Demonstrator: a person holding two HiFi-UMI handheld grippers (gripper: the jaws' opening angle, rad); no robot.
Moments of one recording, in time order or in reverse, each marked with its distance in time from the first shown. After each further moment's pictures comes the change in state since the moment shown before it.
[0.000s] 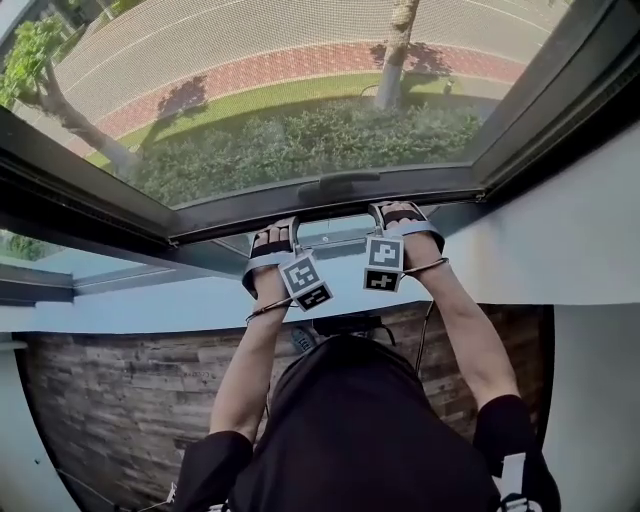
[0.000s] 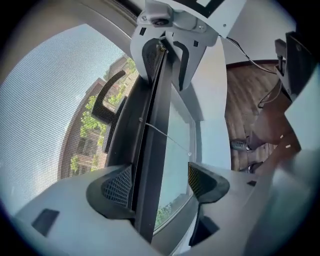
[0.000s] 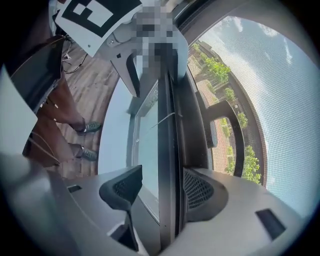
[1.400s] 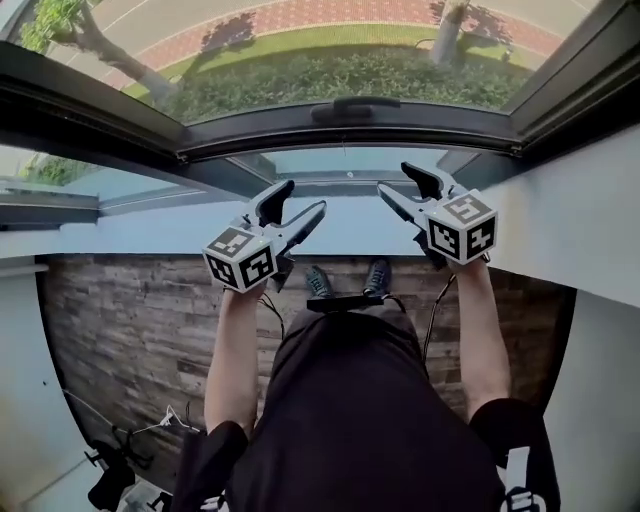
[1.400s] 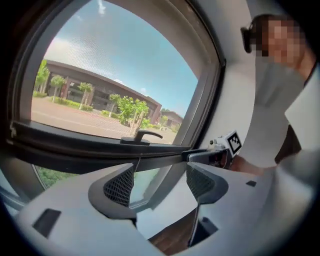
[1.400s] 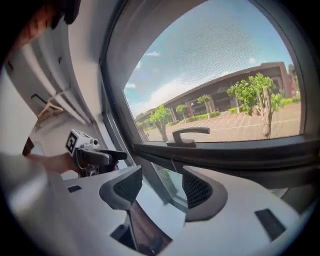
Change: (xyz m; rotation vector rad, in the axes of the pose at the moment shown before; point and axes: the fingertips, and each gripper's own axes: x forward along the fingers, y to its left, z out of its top) left arm -0.160 0.011 0.030 -1.229 -0.735 -0.265; right arm -0.118 -0.007 -0.004 1.160 -0.841 0.295
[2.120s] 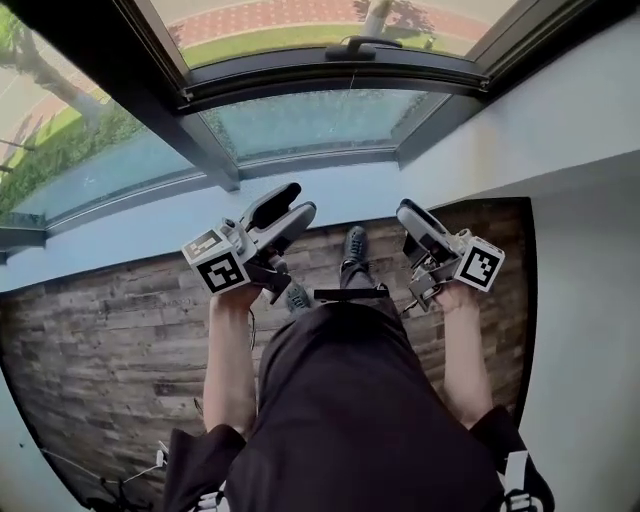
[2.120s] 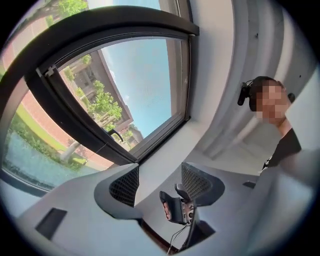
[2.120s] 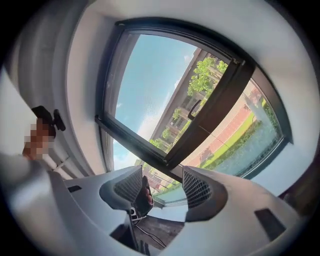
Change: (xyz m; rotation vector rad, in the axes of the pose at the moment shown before) left arm -0.181 -0.037 -0.056 -0.368 -0.253 -0.554; right arm -0.068 0.200 -0.088 0.654 -0.421 0.080
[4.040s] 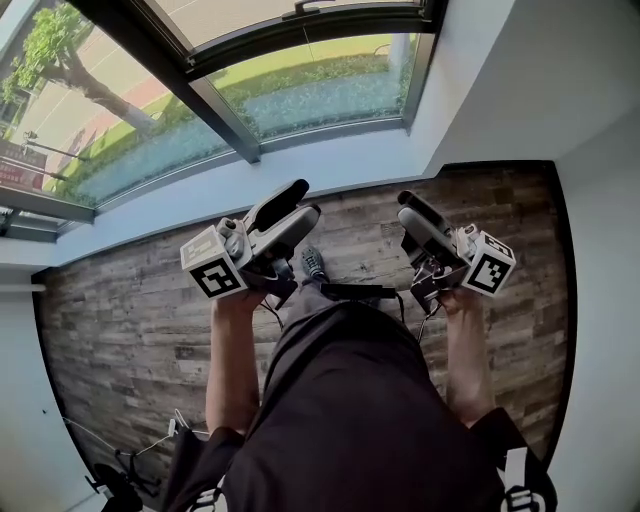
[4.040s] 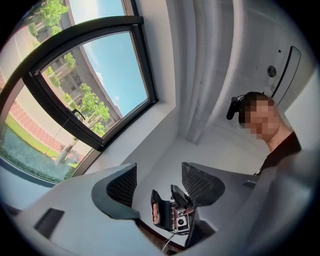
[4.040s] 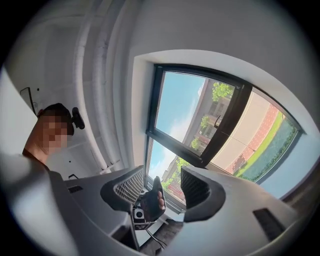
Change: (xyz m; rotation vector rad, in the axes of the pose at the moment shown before) left arm 0.006 -0.263 -0.161 0.138 0.040 -0.053; right arm -0.250 0.112 -0.080 0.019 -0.140 0.349
